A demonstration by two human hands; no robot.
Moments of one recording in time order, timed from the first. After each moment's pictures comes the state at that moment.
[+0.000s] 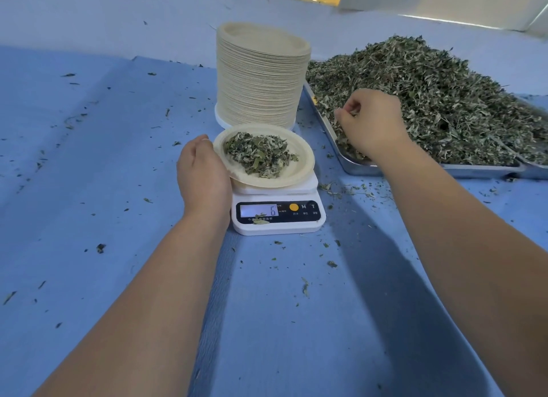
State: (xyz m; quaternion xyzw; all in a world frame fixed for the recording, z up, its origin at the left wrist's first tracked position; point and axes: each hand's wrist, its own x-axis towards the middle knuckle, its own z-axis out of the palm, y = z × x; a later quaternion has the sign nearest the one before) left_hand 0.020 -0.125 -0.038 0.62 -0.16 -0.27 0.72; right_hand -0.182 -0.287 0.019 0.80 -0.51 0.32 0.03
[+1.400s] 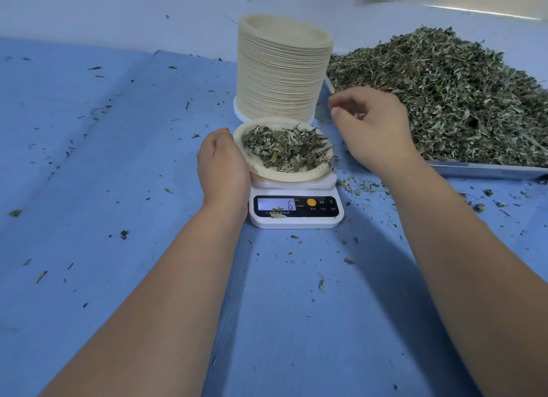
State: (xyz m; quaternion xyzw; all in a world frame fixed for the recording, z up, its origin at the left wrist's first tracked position) left_hand 0.020 -0.123 -0.036 0.62 -0.17 -0.27 0.72; right_hand -0.154 -0.222 0.017 0.78 -0.43 0.42 -0.17
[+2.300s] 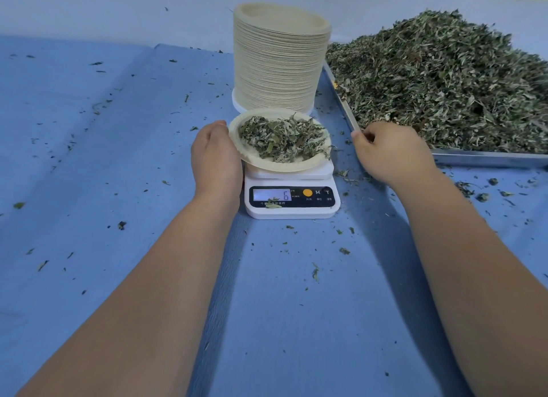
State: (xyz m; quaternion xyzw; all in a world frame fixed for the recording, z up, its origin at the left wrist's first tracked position) left_hand 0.023 -0.124 -0.039 0.62 -0.16 -0.28 0.71; right_hand -0.199 -0.234 -0.016 0.80 -0.57 0.18 -0.01
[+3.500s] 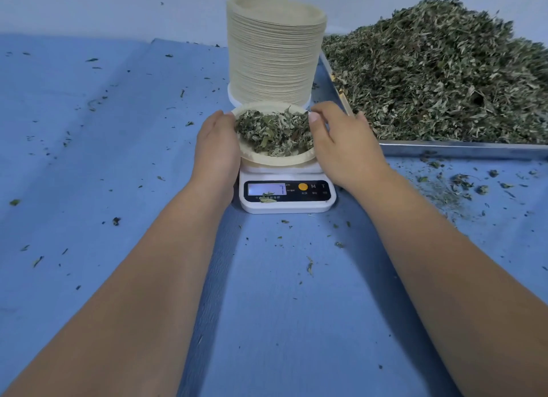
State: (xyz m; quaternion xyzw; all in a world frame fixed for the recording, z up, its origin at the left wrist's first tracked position) left_hand 0.024 -0.122 -0.031 0.62 -0.25 -0.36 0.65; right_hand -0.146 -0.200 -0.021 0.84 -0.45 0.29 -0.07
